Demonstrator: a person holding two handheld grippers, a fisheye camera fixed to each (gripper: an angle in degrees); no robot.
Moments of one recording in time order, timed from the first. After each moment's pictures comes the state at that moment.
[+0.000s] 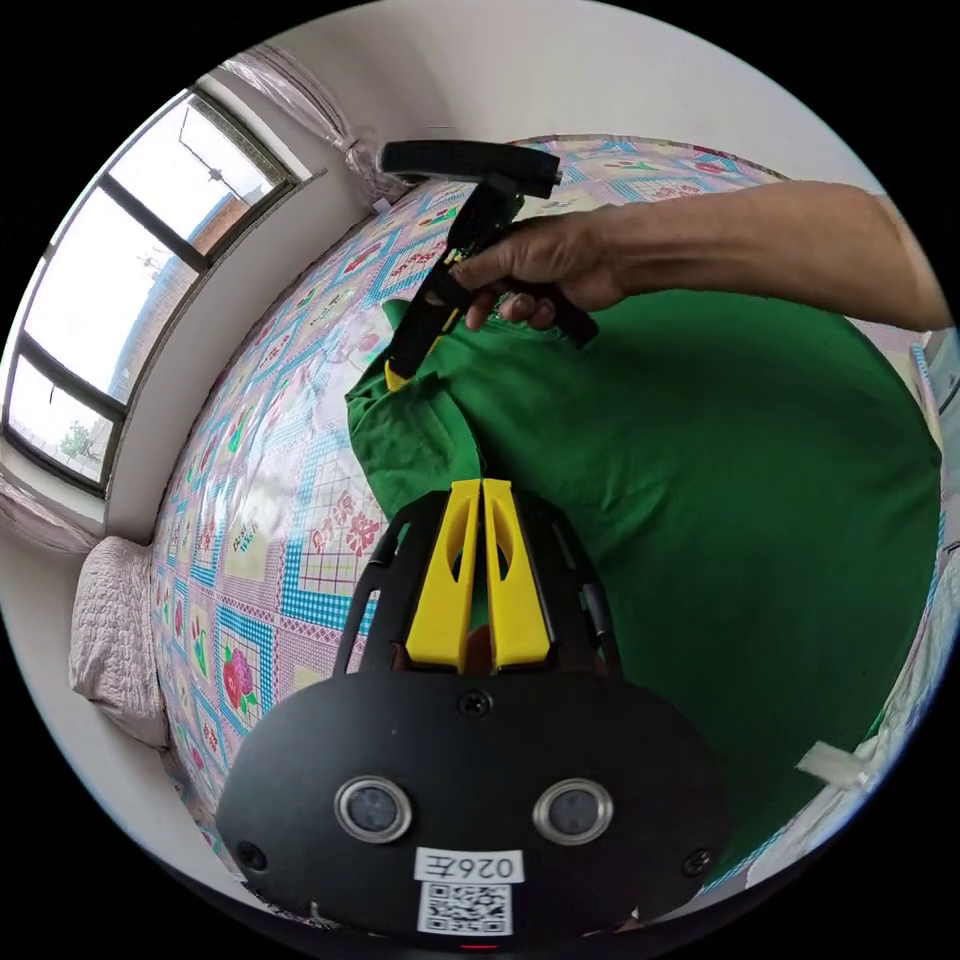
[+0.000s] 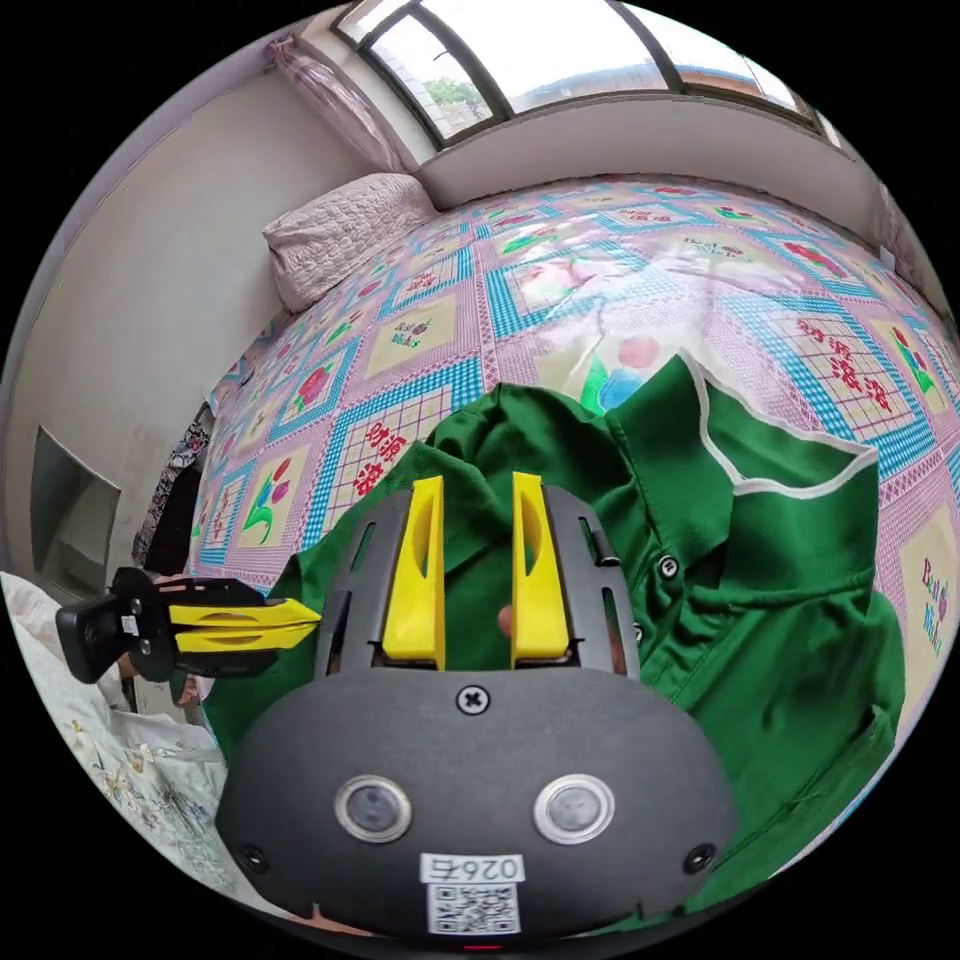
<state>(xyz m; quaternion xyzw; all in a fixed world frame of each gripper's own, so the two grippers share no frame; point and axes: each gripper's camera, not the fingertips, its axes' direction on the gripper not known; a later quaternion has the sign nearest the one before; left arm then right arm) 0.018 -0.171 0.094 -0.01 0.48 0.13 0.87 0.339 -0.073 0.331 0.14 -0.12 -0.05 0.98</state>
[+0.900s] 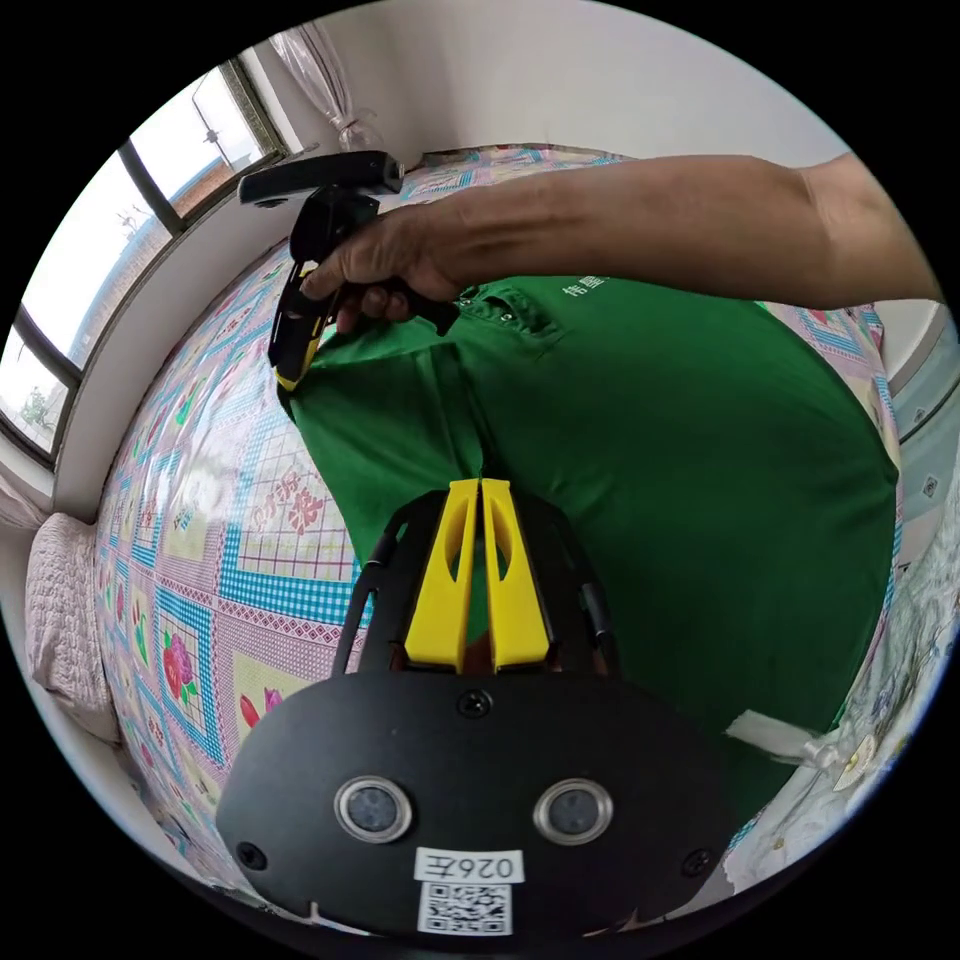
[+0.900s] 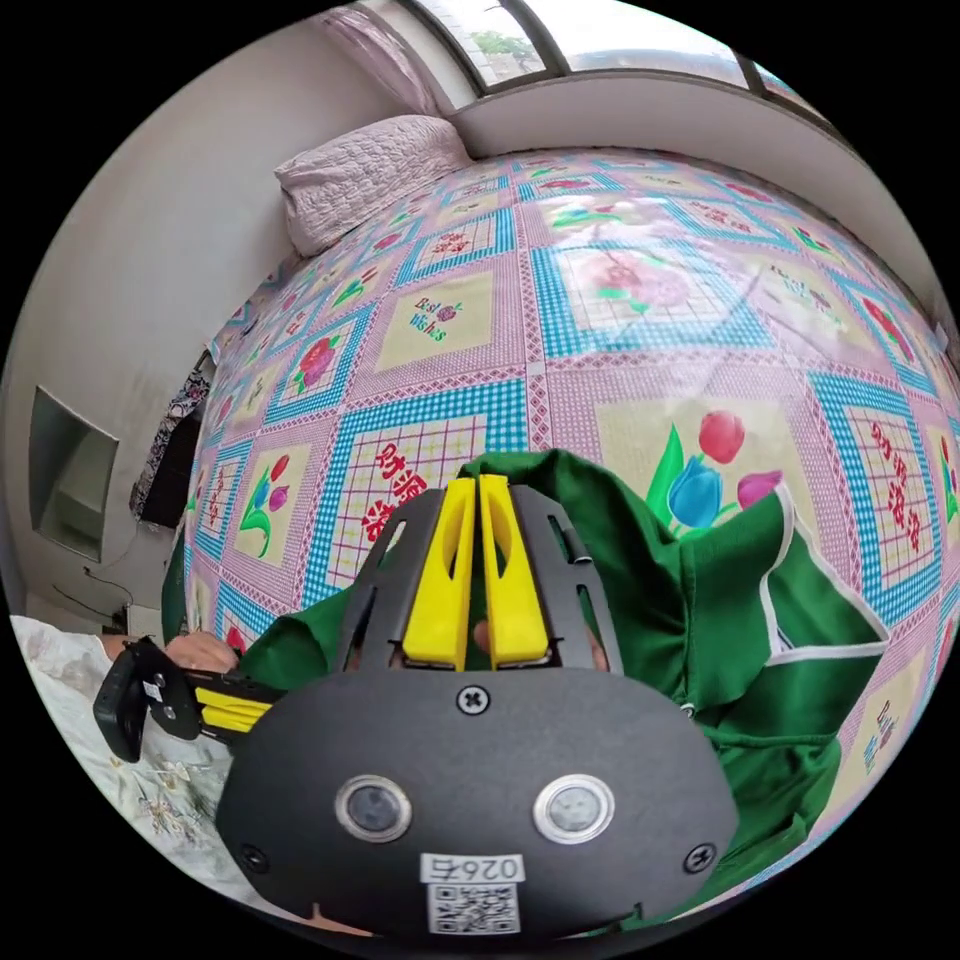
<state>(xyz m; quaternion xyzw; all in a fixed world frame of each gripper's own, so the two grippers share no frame) 0.002 -0.161 0.134 -0.03 0.53 0.11 0.84 0.290 -0.189 0.373 0.11 -0.11 -0.11 0.98</state>
